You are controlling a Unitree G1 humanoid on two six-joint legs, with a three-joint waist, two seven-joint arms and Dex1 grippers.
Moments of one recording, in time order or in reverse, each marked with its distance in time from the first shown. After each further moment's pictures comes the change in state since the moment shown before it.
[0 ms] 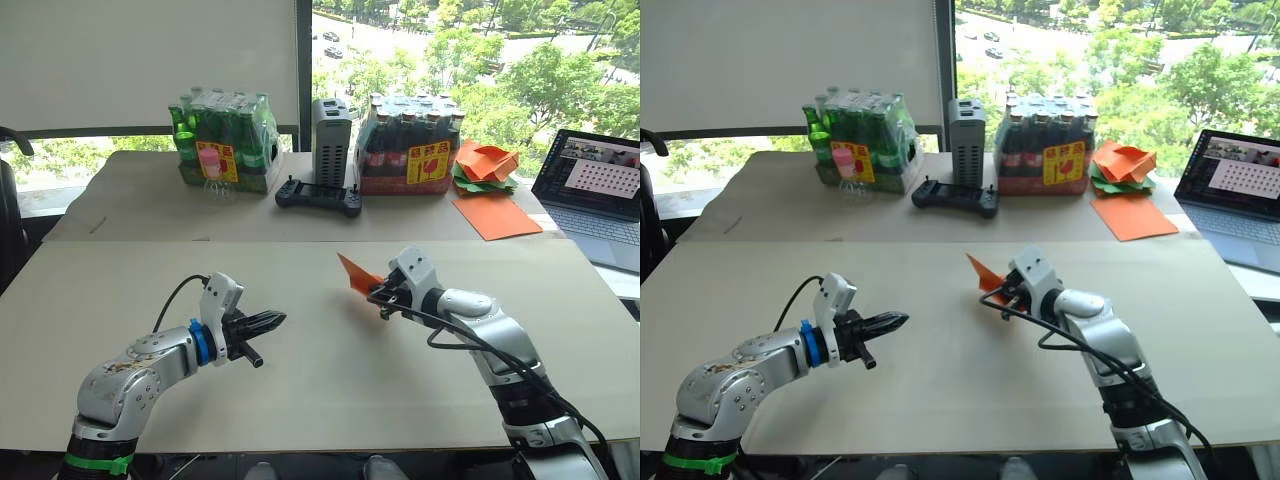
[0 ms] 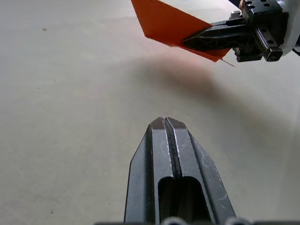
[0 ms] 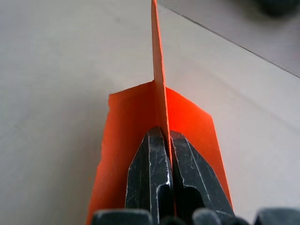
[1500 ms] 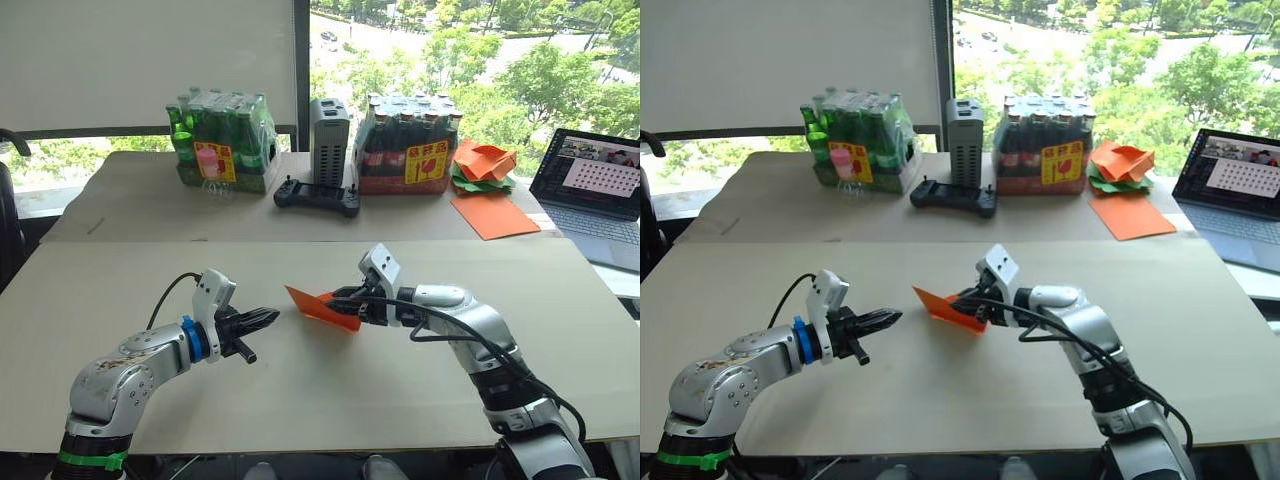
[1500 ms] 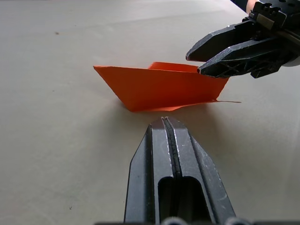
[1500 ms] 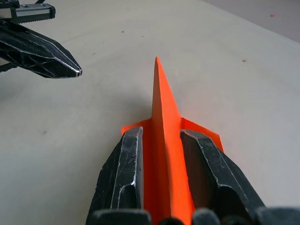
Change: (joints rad) left arm -0.006 0.020 0.029 0.018 -0.002 0.013 -0.016; right arm -0.147 0.065 0.167 0.097 0.178 -0.019 0.306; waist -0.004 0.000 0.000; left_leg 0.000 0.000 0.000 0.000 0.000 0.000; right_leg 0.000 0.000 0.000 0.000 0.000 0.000
